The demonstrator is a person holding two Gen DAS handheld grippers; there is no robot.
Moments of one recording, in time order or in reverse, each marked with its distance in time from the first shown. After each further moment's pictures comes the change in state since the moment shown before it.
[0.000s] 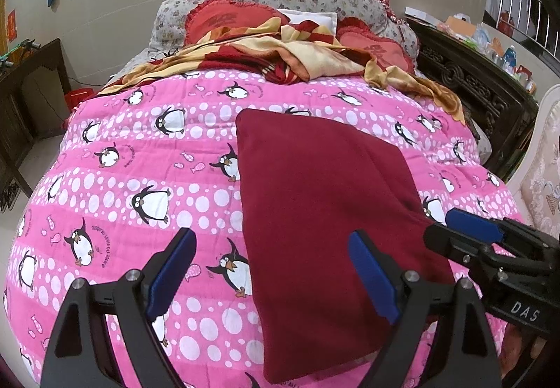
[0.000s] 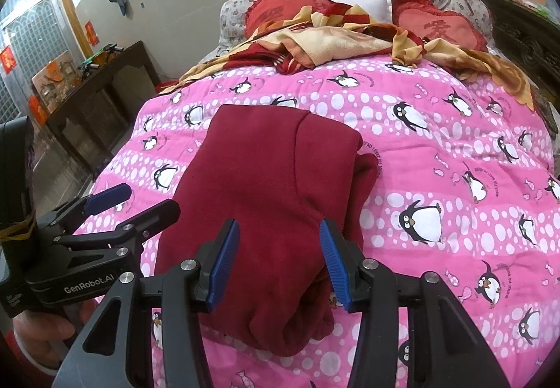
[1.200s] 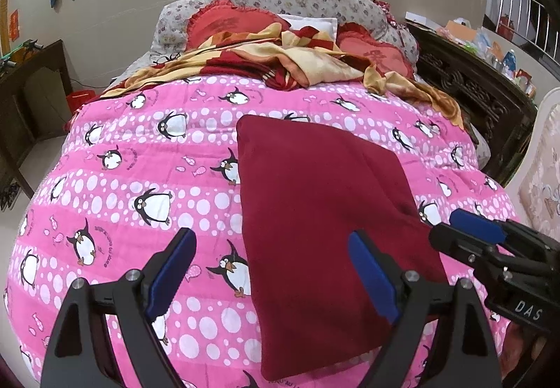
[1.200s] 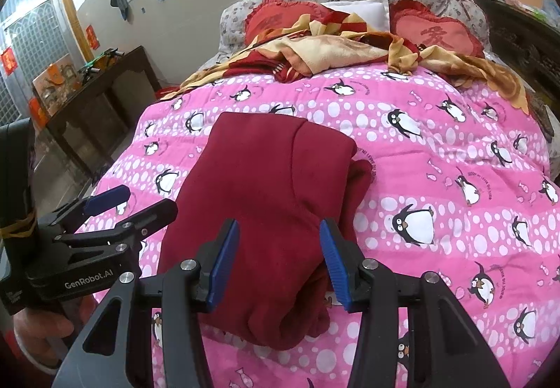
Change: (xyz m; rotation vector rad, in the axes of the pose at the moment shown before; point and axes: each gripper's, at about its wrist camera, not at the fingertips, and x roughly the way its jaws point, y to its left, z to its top) left arm -0.006 -0.002 0.001 -0.005 -0.014 0.006; right arm -0.011 -0.001 0.000 -0.001 -0.026 -0.005
